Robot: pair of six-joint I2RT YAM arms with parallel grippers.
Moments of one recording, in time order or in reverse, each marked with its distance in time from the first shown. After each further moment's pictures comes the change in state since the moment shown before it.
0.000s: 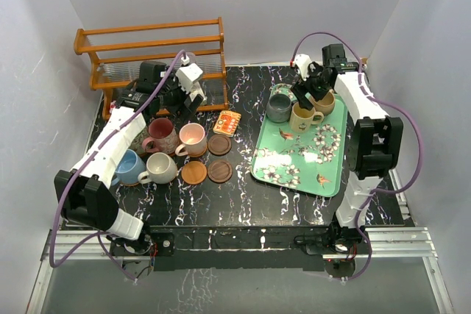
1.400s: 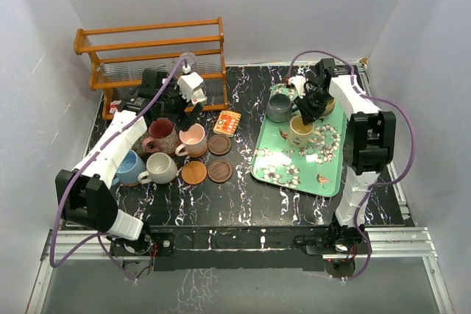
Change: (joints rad) left arm 0.000 -0.012 -0.086 0.000 0.012 -0.005; right arm 0.016 0.119 0.018 -0.254 -0.029 -0.053
